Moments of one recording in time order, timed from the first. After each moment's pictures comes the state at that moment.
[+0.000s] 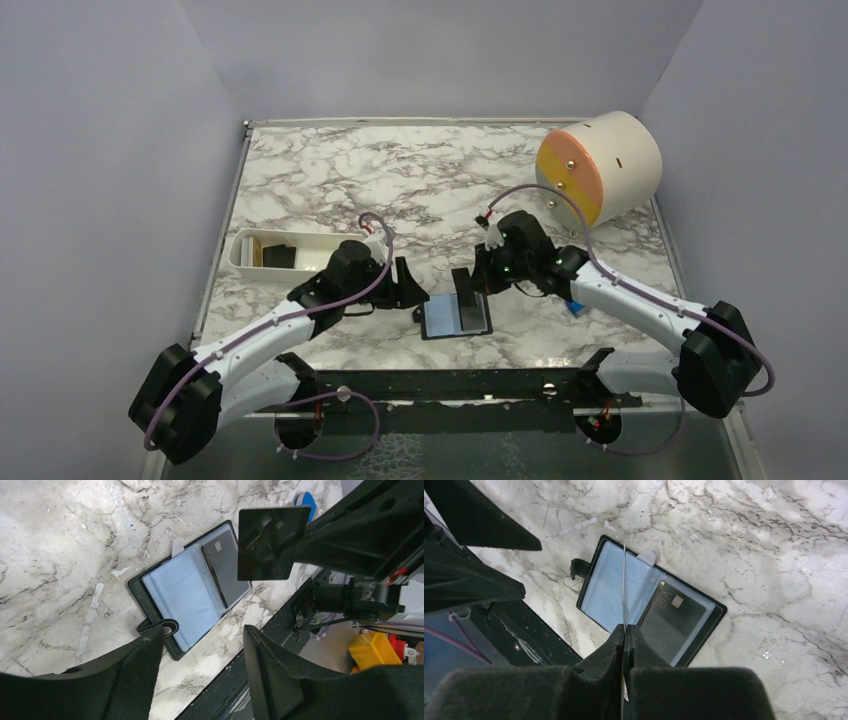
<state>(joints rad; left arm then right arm) -0.64 1.00 0.44 -0.01 0.37 -0.73 0.74 1.23 0.78 -0.35 -0.23 0.38</state>
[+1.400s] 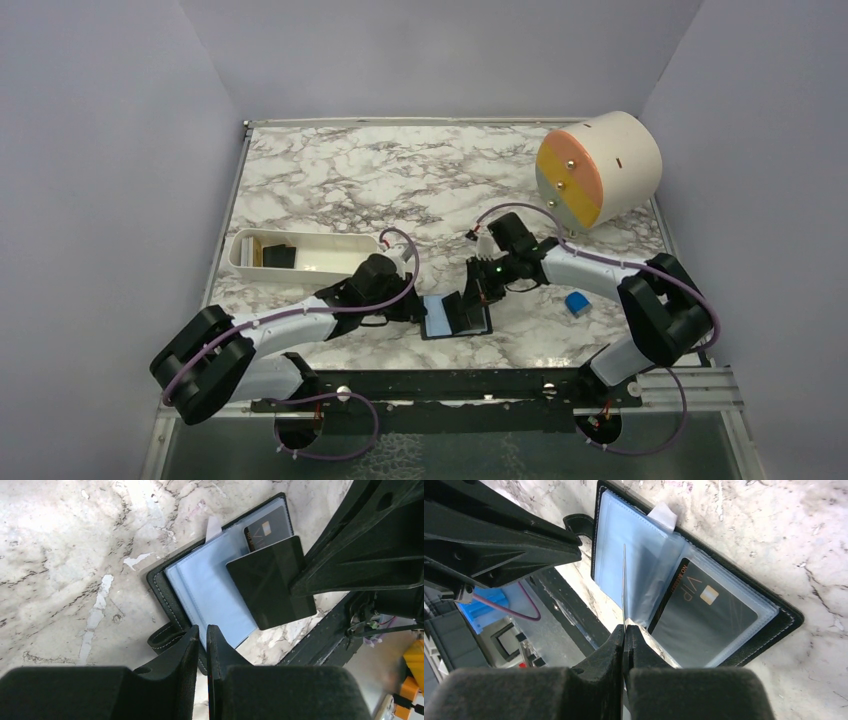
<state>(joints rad) -0.80 1.22 0.41 0.11 0.21 -0.71 0.61 1.54 0.77 -0.30 -0.66 0.44</state>
